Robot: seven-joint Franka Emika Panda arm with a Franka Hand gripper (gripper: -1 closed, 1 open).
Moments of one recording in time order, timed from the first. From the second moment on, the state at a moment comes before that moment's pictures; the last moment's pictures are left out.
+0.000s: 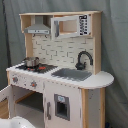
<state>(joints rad) -0.33 -1.02 1.66 -2.21 -1.06 2.01 -0.08</state>
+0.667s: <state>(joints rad) -0.25 -1.01 1.61 -2.34 -1.06 2.13 -0.08</state>
